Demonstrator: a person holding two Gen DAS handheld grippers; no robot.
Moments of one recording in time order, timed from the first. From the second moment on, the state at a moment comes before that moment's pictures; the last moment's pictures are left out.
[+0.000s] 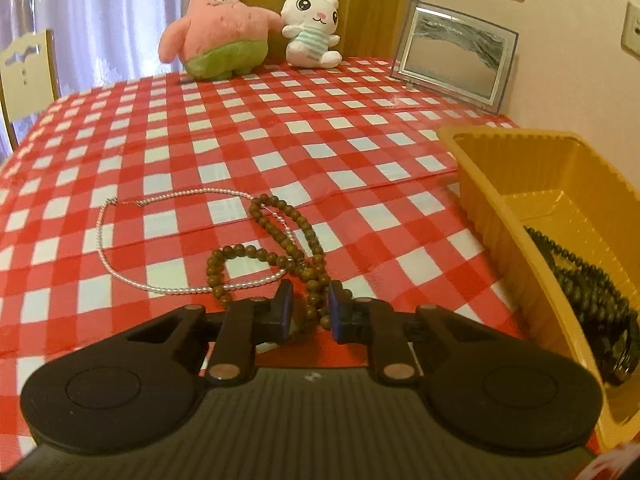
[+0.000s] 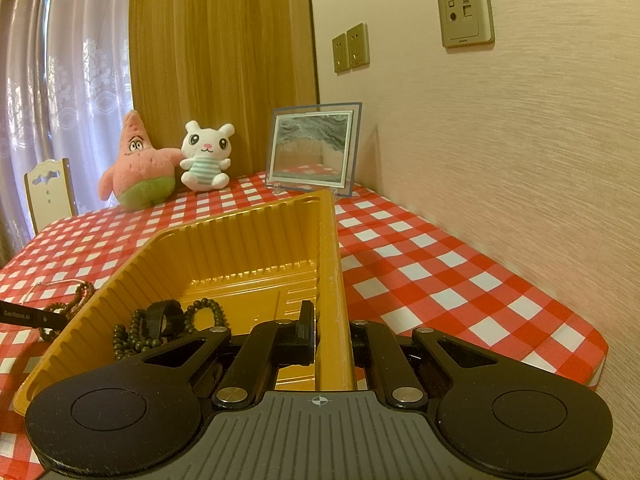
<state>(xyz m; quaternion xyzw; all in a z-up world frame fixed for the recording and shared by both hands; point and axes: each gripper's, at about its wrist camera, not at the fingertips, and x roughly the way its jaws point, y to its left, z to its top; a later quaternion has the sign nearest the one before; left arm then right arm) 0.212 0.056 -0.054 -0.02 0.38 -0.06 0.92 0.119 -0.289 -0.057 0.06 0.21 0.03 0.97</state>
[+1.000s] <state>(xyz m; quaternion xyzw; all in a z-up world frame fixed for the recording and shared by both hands) 0.193 0.075 0.031 -0.02 0.29 -0.06 0.95 0.123 -0.283 -0.058 0.05 0.20 0.04 0.98</state>
